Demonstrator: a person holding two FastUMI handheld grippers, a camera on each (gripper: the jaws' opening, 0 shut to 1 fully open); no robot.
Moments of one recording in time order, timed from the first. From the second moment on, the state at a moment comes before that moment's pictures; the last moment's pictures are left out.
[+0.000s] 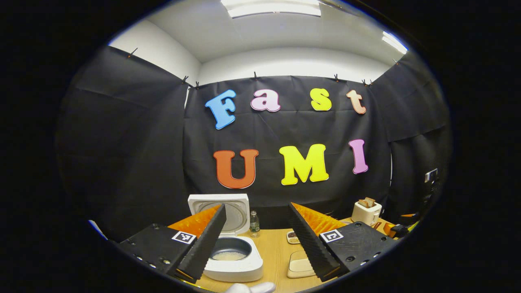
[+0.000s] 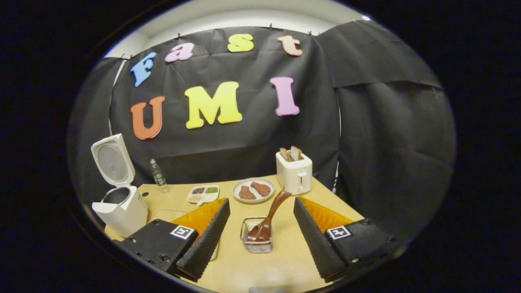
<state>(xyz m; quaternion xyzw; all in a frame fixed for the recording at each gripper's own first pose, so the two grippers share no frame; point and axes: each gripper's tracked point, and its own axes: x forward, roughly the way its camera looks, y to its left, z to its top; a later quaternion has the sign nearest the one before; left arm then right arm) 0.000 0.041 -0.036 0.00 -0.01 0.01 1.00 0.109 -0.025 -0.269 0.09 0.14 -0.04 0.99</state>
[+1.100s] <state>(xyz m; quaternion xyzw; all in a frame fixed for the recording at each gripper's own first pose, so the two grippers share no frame) 0.020 0.041 -0.065 0.03 0.03 0.02 1.00 0.278 -0.035 -0.387 0.21 0.25 -0.01 0.95</state>
